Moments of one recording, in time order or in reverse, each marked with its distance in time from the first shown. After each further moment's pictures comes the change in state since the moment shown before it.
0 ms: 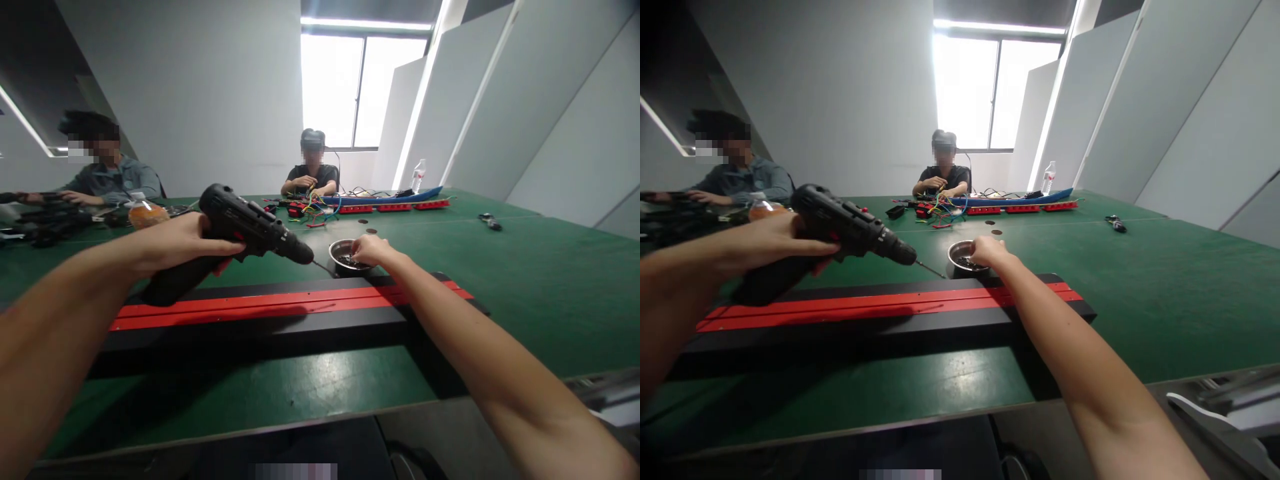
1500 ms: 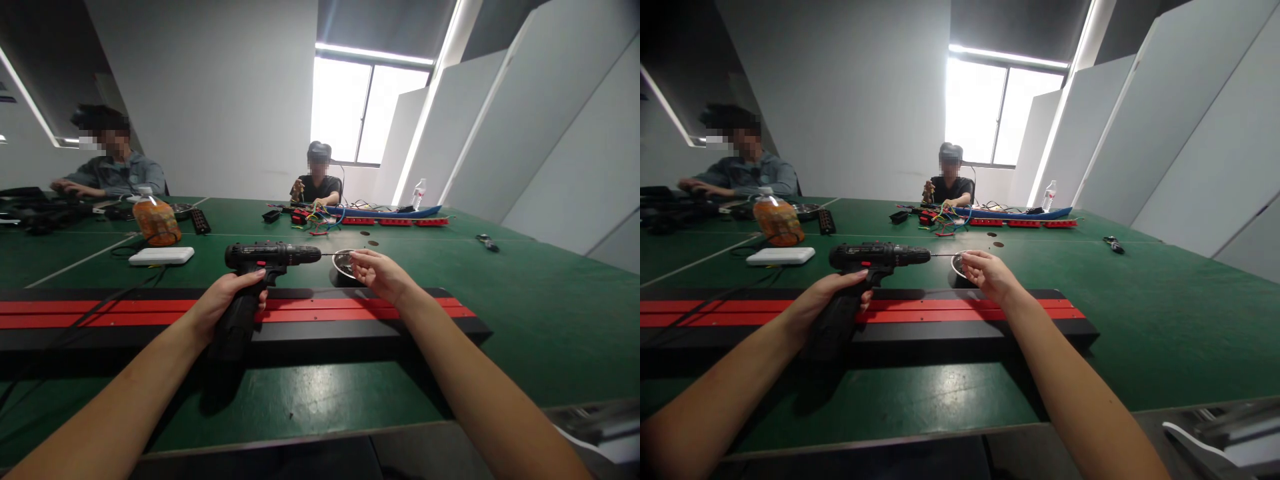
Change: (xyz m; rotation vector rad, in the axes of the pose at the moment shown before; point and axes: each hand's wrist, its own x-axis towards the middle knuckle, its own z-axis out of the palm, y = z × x) left_hand 0.003 -0.103 0.070 -0.690 -0.175 -0.156; right_hand -0.069 -0.030 0.005 1.801 -0.064 -0.016
